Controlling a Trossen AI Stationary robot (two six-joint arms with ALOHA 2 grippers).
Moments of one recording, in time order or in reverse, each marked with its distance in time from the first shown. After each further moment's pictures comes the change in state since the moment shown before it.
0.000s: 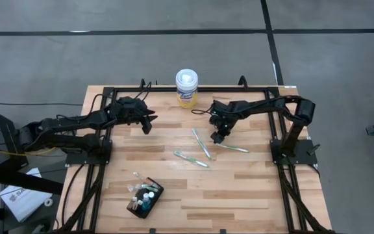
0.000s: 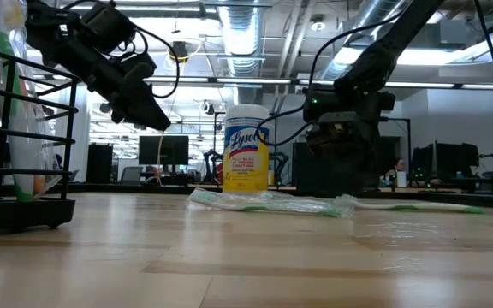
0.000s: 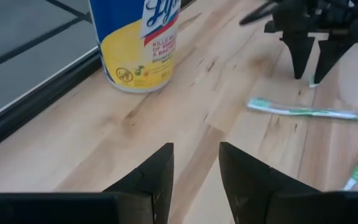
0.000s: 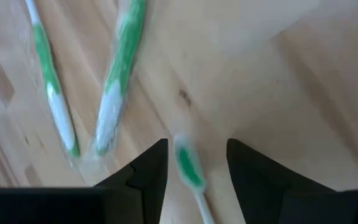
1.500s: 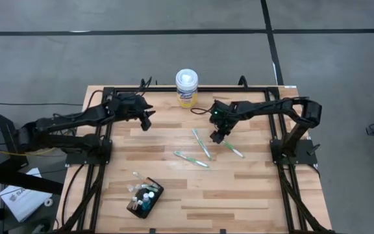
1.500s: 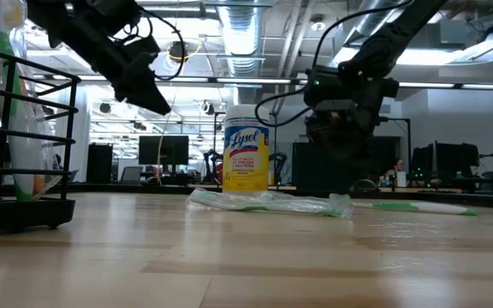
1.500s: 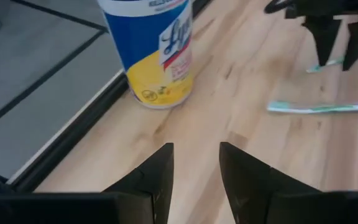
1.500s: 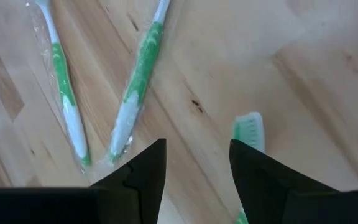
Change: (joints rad) left arm -0.024 -0.023 0.145 -0.193 -0.118 0.133; right arm 0.027 -0.087 -0.001 0.006 0.083 0.067
